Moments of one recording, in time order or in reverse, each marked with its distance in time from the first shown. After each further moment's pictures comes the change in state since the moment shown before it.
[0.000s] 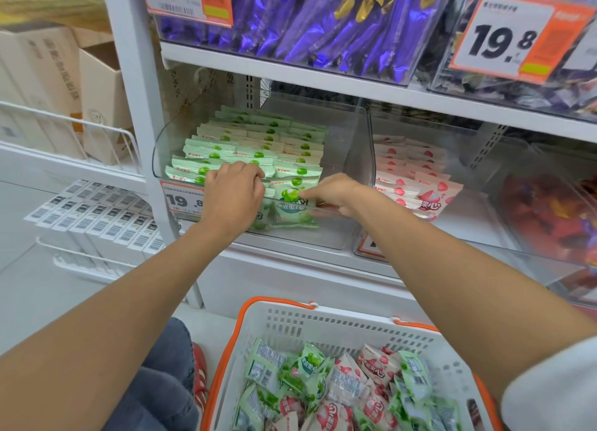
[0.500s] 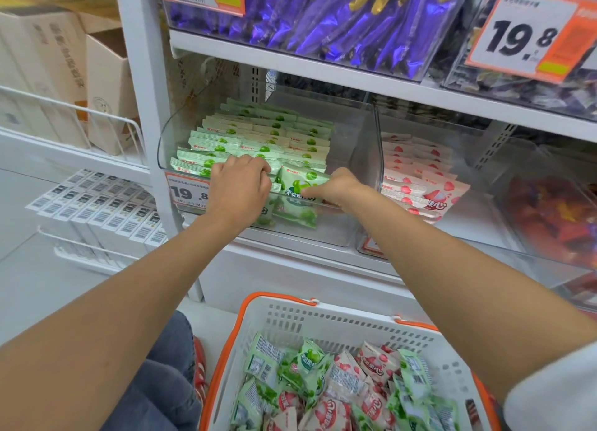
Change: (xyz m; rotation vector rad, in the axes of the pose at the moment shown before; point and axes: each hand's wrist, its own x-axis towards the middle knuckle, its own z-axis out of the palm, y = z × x) left_hand 0.001 0.001 0.000 -0.010 0.000 0.008; right_hand -0.005 -0.001 0.001 -0.264 0.120 -0.096
